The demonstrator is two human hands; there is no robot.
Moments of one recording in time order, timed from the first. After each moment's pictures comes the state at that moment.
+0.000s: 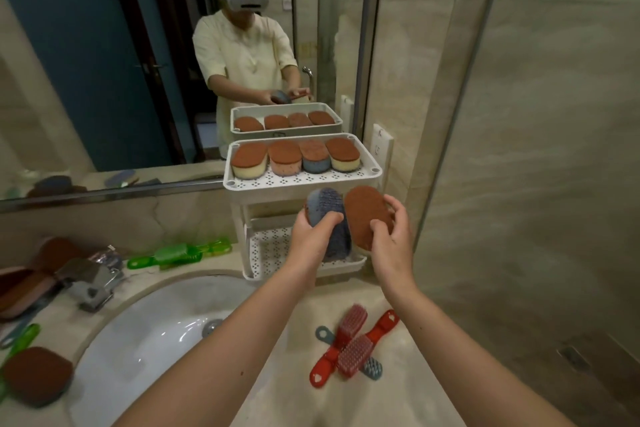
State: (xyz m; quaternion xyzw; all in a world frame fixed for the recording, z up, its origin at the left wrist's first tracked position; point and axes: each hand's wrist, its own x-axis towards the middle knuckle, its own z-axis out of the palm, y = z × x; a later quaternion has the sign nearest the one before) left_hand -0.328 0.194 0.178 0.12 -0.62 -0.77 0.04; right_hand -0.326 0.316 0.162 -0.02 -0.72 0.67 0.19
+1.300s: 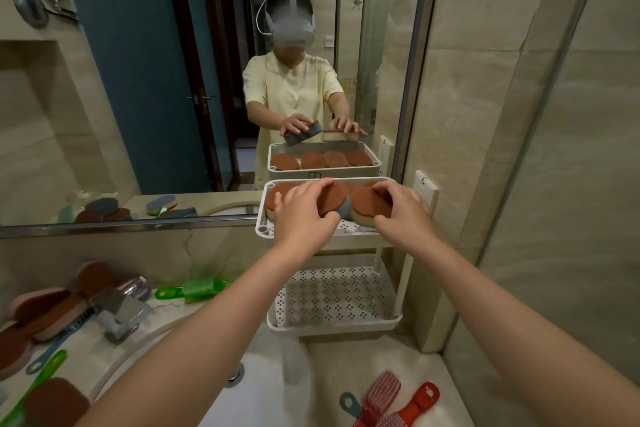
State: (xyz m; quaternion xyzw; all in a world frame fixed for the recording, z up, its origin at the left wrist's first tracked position) left_hand -0.399 0.119 0.243 0.00 -0.91 -0.33 0.25; right_hand -0.451 0.301 0.239 0.16 -0.92 0.33 0.15
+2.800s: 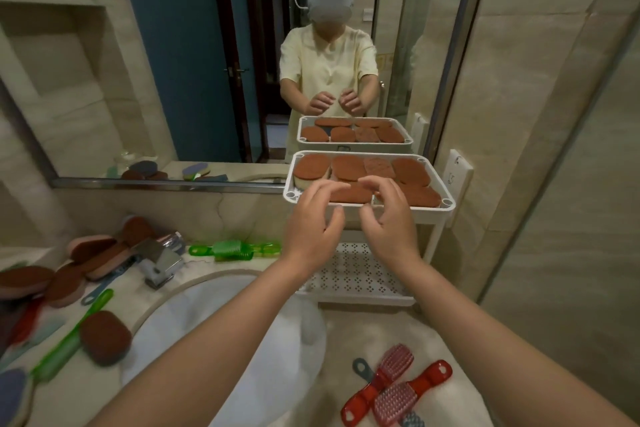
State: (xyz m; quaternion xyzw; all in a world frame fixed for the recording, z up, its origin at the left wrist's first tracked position) left_hand -0.353 0.109 0.193 -0.06 -0.85 -0.40 0.34; right_hand -0.395 0.244 0.201 0.28 -0.79 0.50 0.23
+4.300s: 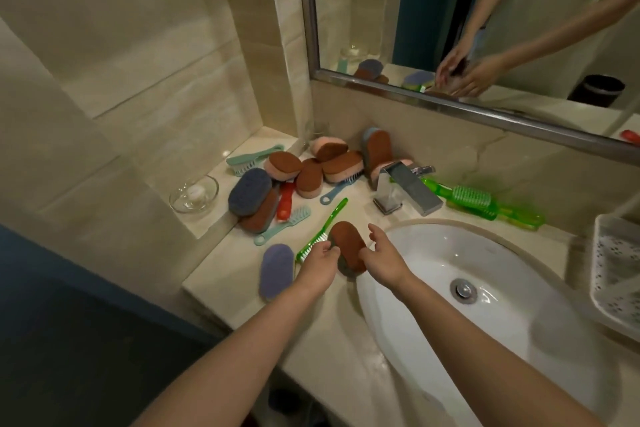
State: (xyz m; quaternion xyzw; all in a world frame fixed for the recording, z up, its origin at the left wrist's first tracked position) left_hand -0.147 -0.250 0.005 0.50 -0.64 -0.58 0.05; right_hand -0.252 -0.164 0.014 0.25 -0.79 0.40 -0.39
